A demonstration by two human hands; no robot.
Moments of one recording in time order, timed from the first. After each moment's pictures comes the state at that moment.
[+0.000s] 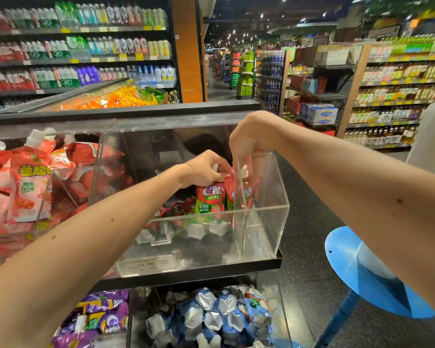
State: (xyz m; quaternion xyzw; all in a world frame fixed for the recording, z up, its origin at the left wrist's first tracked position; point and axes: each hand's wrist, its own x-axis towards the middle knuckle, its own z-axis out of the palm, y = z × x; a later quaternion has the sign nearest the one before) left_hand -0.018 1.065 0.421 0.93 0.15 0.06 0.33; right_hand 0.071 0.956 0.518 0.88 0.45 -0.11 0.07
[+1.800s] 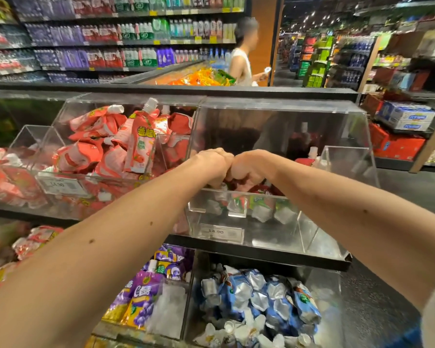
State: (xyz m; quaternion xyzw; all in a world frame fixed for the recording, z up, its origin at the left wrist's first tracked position) left_hand -0.130 1.080 0.435 0.92 0.37 -0.10 -0.07; right_hand -0.039 1.035 0.425 0.79 0.45 -0.39 -0.14
